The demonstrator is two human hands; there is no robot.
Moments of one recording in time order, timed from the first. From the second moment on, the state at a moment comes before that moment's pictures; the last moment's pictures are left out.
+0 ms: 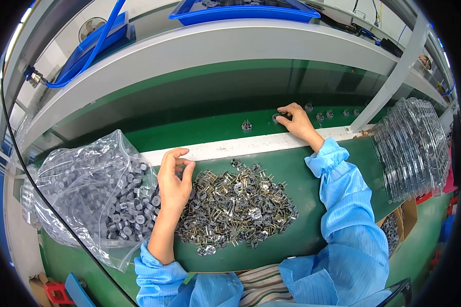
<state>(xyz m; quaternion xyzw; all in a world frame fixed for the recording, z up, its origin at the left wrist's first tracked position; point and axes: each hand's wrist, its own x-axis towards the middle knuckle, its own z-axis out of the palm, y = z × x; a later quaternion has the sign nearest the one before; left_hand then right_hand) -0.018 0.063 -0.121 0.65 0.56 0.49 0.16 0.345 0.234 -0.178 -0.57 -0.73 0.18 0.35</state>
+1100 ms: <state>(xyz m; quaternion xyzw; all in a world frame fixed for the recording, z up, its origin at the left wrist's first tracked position) 0.024 0.036 -0.102 0.77 0.39 0.49 0.10 0.216 0.091 -0.096 -0.21 -0.66 0.64 0.33</state>
